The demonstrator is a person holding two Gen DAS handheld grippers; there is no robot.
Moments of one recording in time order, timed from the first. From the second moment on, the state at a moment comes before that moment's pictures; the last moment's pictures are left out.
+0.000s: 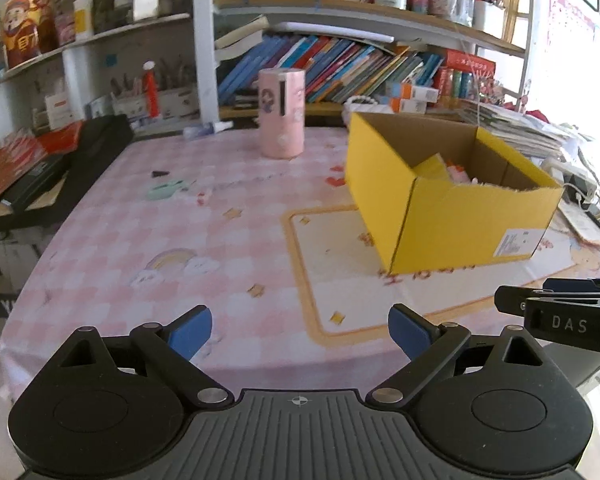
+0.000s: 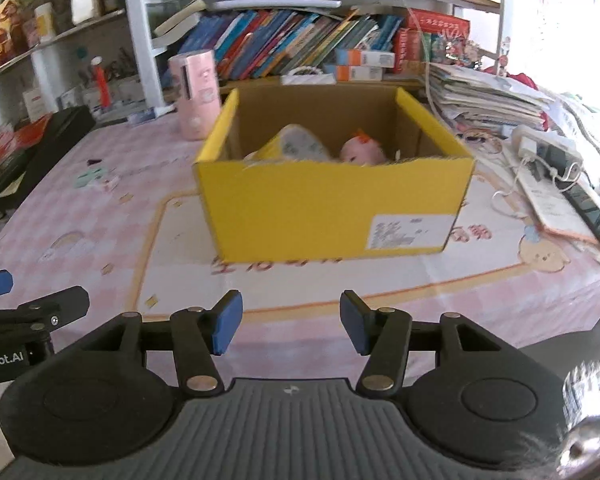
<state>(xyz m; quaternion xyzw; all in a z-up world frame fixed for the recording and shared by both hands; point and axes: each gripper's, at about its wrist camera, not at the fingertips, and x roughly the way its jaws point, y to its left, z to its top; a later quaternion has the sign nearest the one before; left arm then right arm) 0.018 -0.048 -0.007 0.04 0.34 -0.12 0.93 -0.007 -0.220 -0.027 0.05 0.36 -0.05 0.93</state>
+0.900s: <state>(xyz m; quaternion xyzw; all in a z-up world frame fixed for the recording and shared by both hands) -0.008 0.063 -0.002 0.01 0.33 -0.06 0.94 -0.013 -0.097 -0.027 0.02 0.36 0.04 0.93</state>
